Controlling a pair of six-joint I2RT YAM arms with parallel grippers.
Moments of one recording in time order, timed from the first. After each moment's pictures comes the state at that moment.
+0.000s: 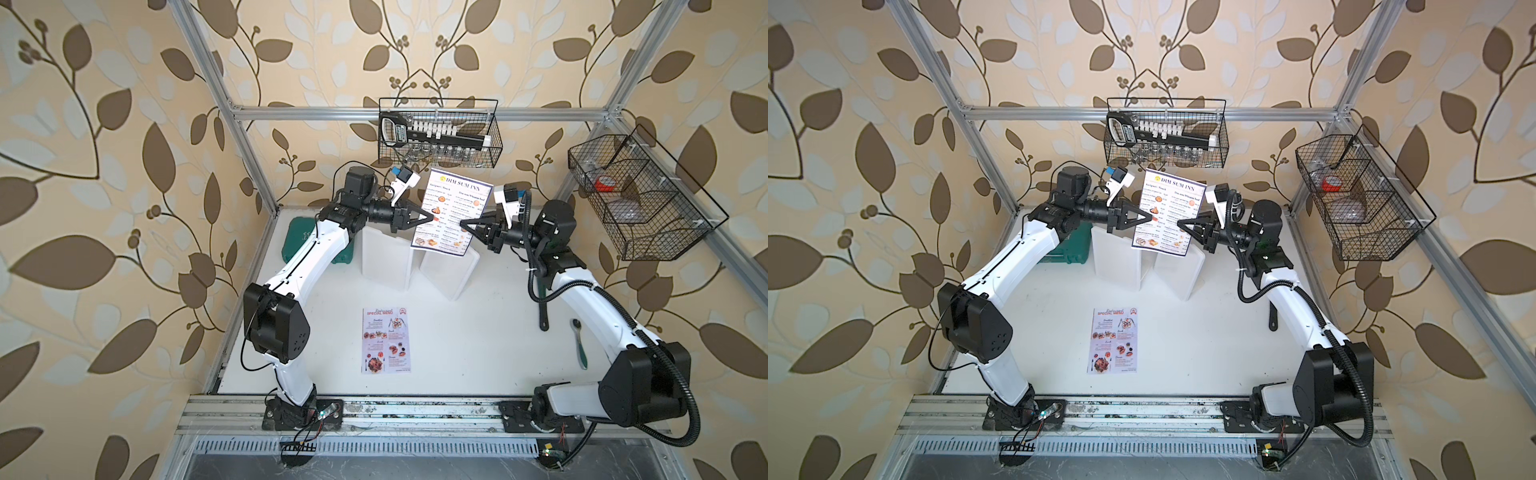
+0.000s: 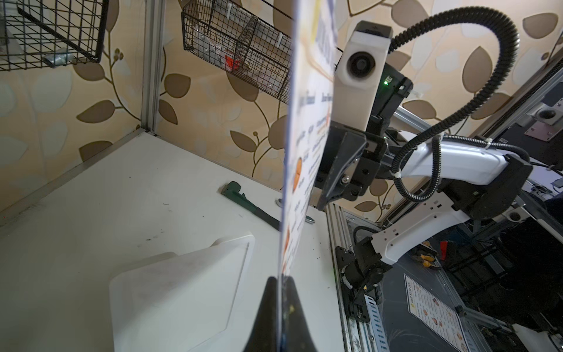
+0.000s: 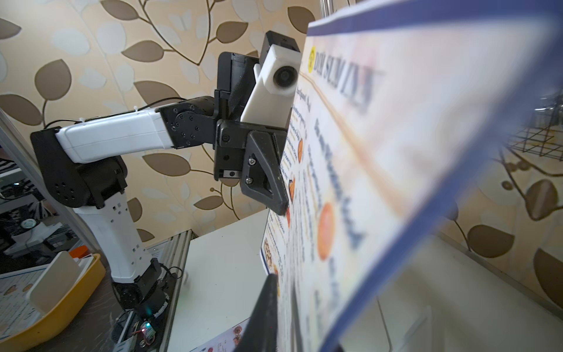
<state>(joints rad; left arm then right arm) -0.36 1.76 1.74 -0.34 1.15 -0.07 0.12 1.37 1.11 0.30 -1.05 0.26</state>
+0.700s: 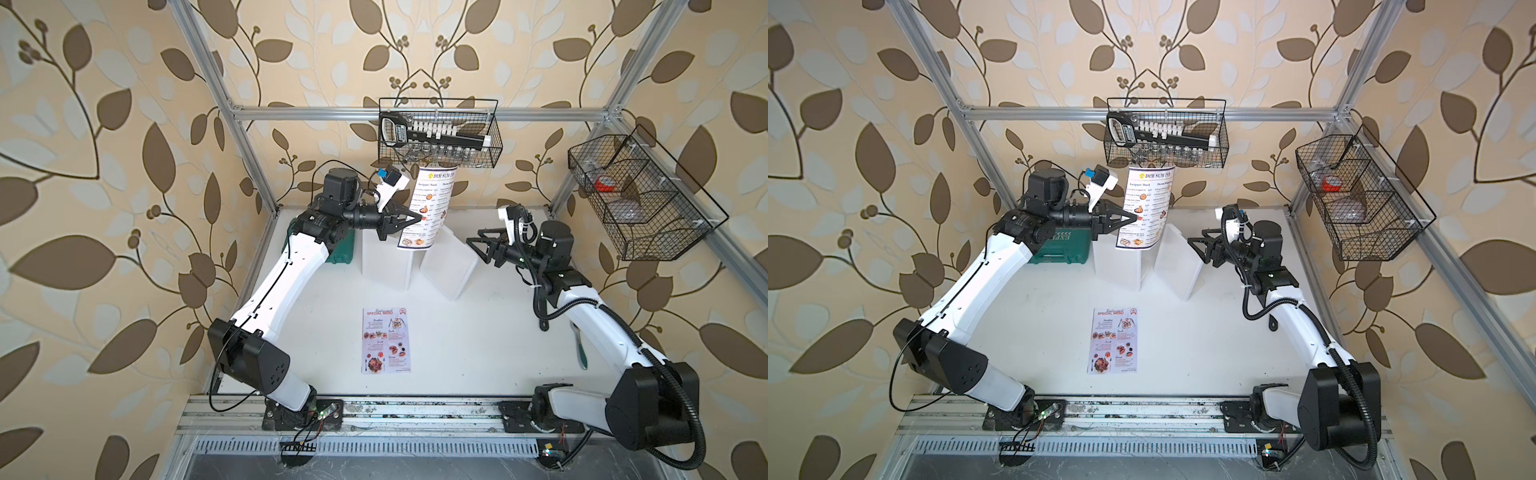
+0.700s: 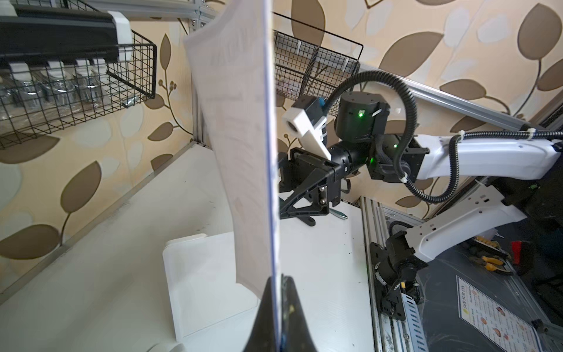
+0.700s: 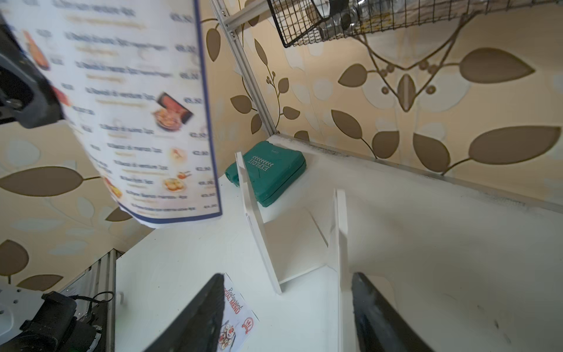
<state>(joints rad) -0.36 1.53 1.66 -0.48 0.96 0.09 0.08 1.28 0.92 0.09 -0.72 0.18</state>
